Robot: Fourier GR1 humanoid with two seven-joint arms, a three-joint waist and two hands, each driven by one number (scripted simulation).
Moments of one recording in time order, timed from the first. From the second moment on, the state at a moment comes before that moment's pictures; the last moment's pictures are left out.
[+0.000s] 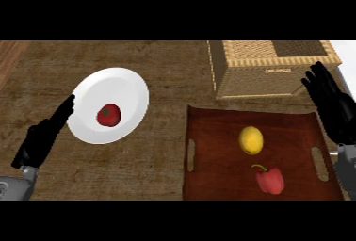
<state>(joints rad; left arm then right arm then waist) -0.12 0.56 -0.20 -1.36 0.13 0.07 0.03 -0.23 -0.49 0.05 -1.44 -0.39 -0.07 0.02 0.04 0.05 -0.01</state>
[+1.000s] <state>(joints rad) -0.24 0.38 -0.07 -1.46 0.29 0.14 0.15 -0.21 -0.55 0.08 -1.76 -0.11 -0.42 0.42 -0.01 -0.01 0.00</state>
